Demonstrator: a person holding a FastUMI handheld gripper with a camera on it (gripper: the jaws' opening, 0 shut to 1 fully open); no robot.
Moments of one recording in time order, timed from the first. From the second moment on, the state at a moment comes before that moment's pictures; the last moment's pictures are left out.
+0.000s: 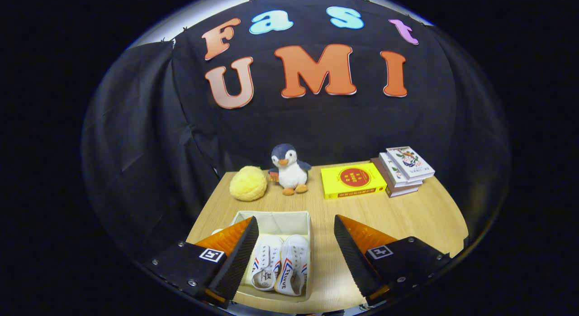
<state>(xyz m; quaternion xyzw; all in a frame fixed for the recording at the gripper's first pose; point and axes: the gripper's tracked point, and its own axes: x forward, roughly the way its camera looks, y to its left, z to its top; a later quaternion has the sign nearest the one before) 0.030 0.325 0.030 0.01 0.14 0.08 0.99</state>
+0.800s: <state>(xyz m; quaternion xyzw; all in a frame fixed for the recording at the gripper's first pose) -0.004 0.186 0.114 0.05 0.02 0.04 1.00</state>
